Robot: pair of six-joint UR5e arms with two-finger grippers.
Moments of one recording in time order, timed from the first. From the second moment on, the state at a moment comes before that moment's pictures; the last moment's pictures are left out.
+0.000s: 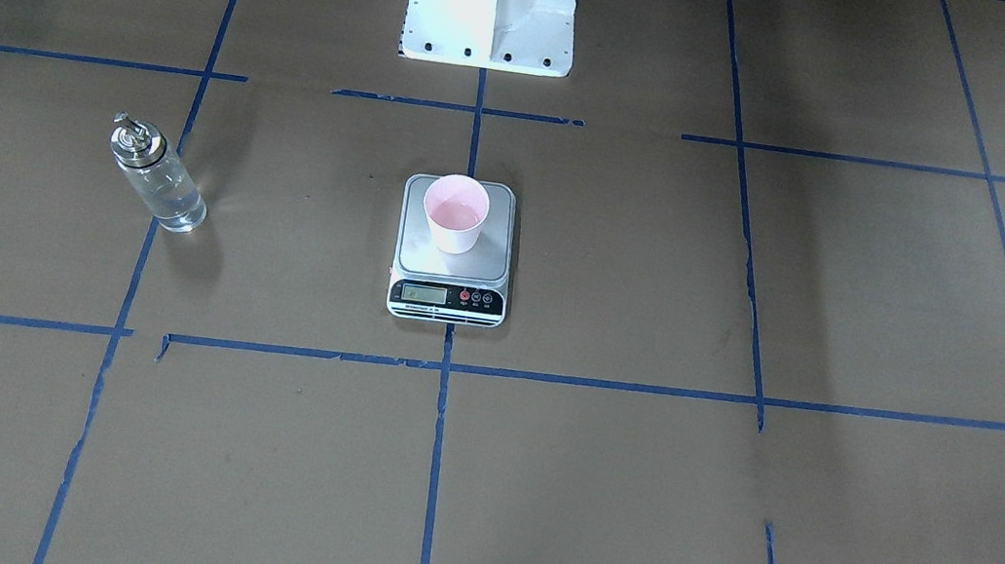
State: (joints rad) left arm -1.60 -1.66 -1.48 -1.75 -2.45 0.01; right arm 1.53 -1.49 1.56 -1.61 2.37 -0.18
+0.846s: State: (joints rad) left arm -1.59 -1.68 -1.54 -1.55 -2.33 0.14; right arm 1.53 -1.52 1.62 -1.60 2.37 -0.17
